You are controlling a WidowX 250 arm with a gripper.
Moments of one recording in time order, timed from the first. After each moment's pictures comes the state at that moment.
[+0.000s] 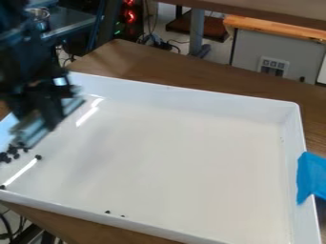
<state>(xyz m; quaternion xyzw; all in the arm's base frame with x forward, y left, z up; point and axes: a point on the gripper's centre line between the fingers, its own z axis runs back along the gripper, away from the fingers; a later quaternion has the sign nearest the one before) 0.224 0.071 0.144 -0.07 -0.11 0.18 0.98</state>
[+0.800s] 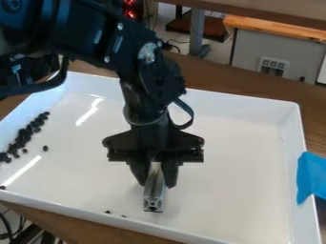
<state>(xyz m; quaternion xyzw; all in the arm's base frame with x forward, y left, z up) 0.259 -0.056 0.094 -0.04 -0.15 0.21 0.97</state>
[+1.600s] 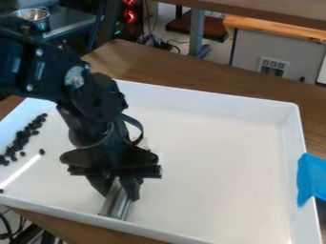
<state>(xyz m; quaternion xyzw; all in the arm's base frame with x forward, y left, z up) 0.225 -0.018 0.082 -0.04 -0.17 0.18 0.97</state>
